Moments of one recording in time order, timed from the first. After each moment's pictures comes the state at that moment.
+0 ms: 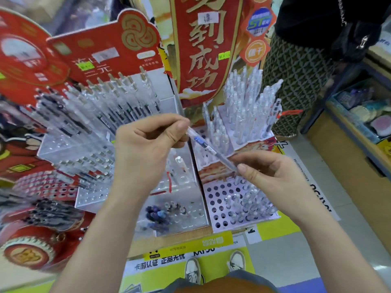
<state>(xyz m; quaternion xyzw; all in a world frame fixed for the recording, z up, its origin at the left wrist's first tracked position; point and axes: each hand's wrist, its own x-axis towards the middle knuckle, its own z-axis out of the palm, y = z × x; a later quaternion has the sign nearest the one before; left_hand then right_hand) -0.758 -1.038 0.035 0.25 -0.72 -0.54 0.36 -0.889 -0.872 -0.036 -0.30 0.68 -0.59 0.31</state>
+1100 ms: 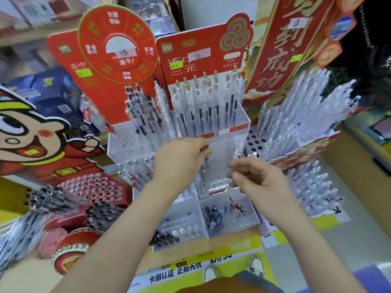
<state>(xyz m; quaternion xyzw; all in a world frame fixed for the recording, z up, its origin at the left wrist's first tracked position) -0.692 -1.159 -0.024 0.17 -0.96 -0.10 0.20 -0.761 -0.980 -0.040 -0.27 0.71 -0.59 0.26</state>
